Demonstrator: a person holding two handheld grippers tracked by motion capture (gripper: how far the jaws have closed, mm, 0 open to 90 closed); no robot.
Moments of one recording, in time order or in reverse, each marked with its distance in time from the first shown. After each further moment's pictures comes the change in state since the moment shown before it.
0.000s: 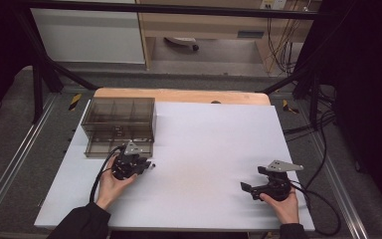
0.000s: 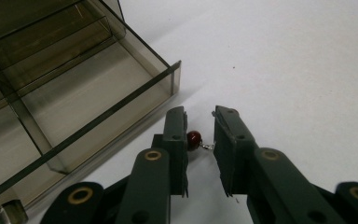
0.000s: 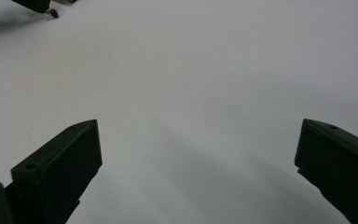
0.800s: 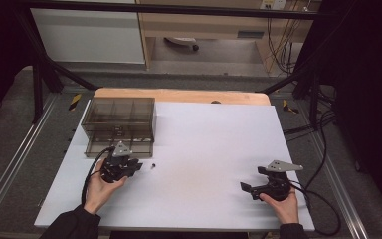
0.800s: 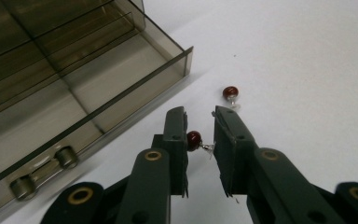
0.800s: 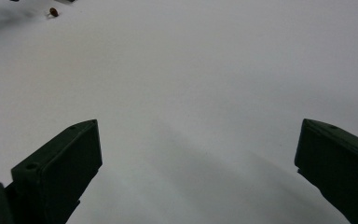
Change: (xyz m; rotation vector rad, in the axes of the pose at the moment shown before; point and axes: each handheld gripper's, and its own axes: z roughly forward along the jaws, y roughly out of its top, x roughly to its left) left arm 0.006 -0.008 -0.036 -0.004 0.016 -0.013; right arm 0.000 0.000 0.001 0.001 -0.001 0.002
